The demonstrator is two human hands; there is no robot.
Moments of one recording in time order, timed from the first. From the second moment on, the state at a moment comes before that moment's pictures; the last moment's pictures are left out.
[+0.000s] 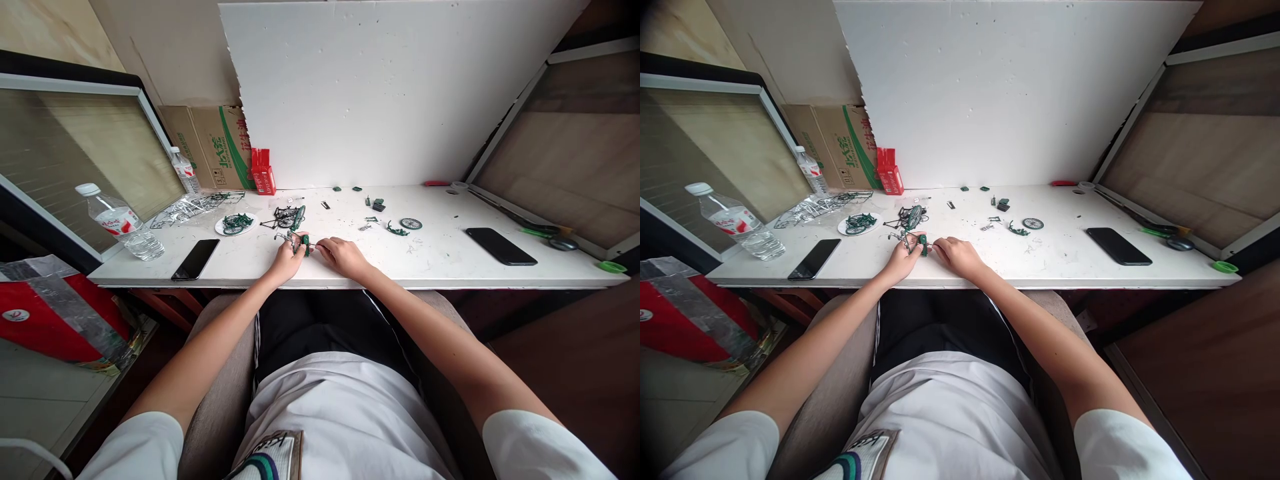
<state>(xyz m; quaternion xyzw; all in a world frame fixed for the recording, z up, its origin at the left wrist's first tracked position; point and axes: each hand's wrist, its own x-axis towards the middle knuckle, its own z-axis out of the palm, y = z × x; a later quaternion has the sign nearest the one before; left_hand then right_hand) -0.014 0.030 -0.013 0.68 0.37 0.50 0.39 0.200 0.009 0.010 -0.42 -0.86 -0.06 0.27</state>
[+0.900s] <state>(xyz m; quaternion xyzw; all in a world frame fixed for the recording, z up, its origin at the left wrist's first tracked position) -0.008 0.015 -0.010 0.77 0.36 0.51 0.15 0.200 0.003 0.018 -0.48 -0.85 -0.05 0.19</state>
